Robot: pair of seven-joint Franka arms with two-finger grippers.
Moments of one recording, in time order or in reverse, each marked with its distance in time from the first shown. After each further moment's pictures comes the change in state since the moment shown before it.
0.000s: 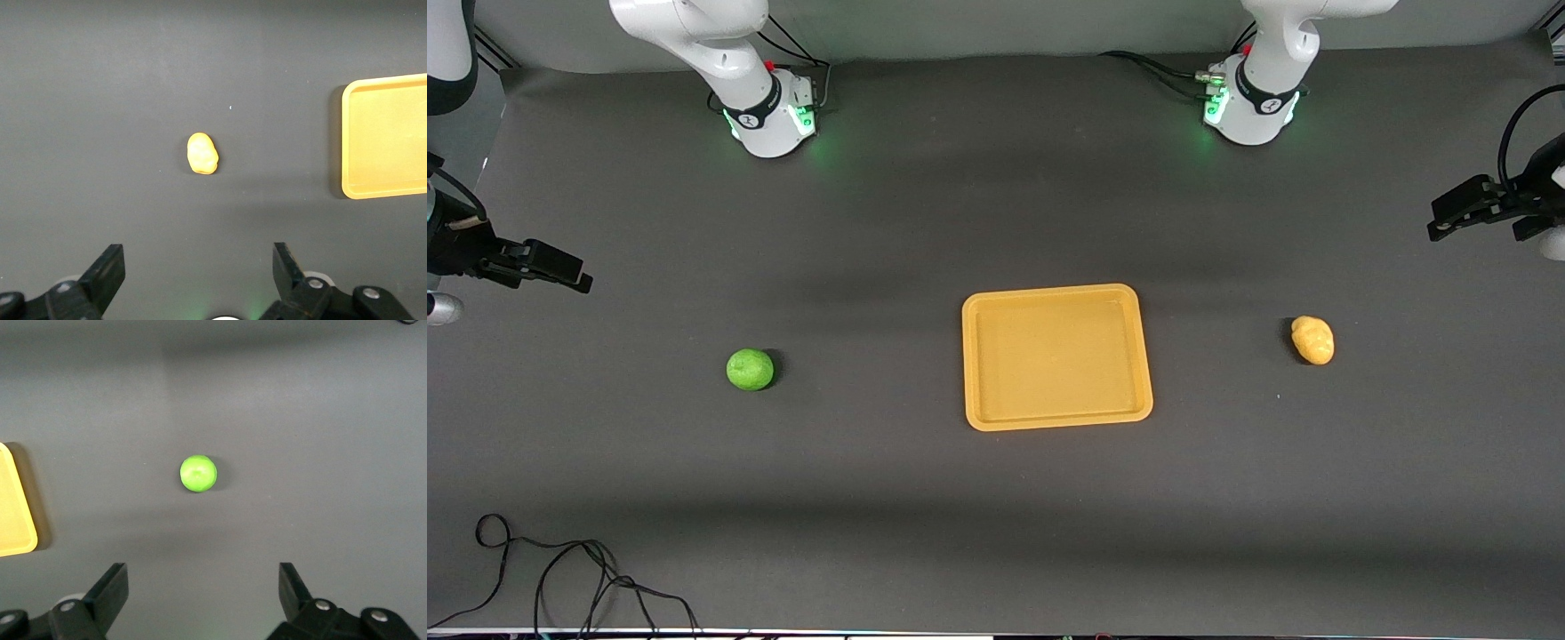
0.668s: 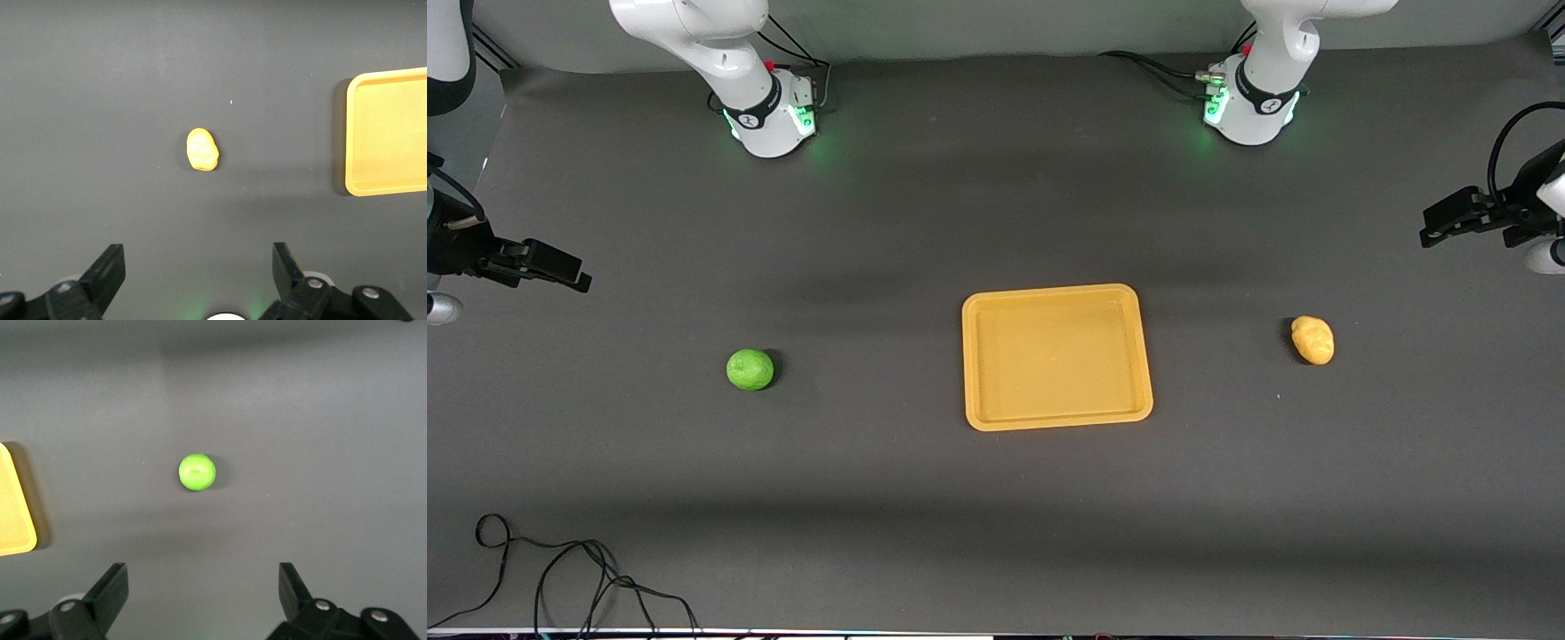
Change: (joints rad) left arm 0.000 0.022 0.000 -0.007 0.001 0.000 0.000; right arm 0.000 0.000 -0.004 0.000 0.000 -0.005 -0.001
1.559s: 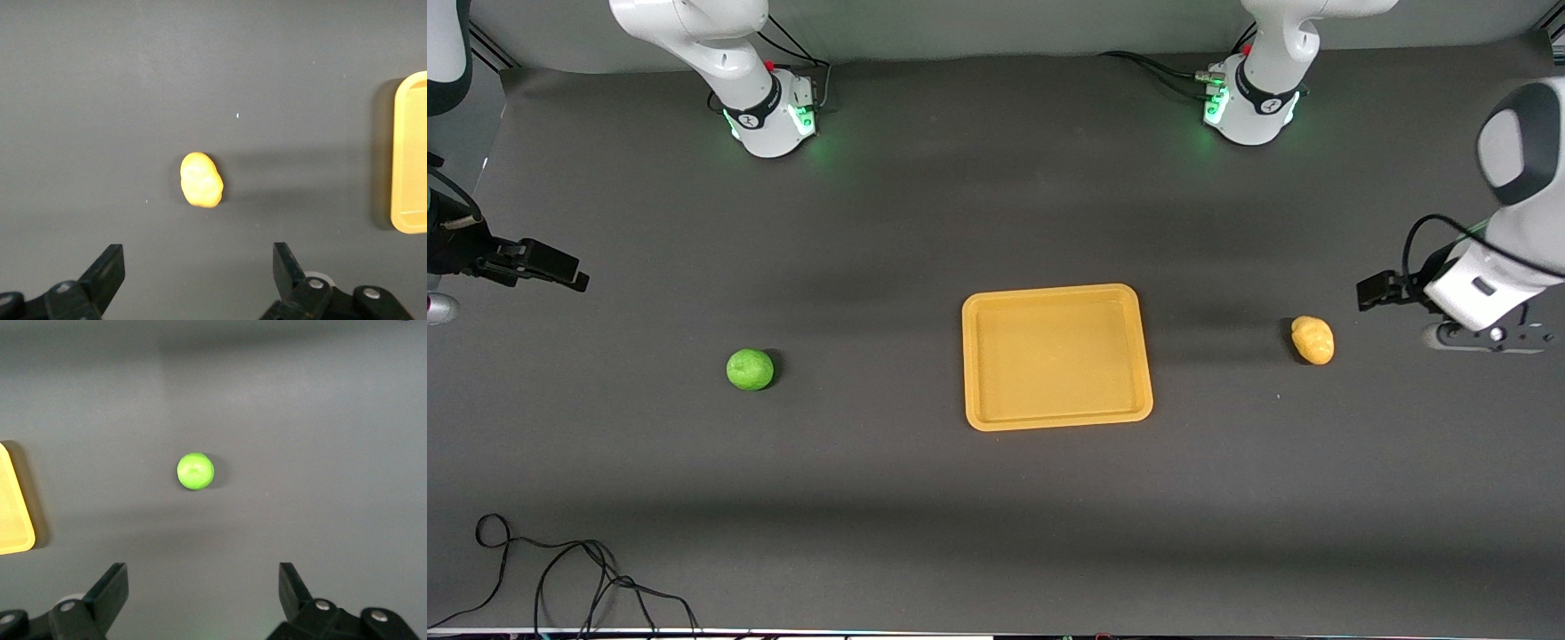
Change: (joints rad) left arm 0.001 0.094 0.001 -0.290 0.003 0.383 0.038; right arm 0.000 0.000 -0.005 0.000 0.000 -0.003 -0.007
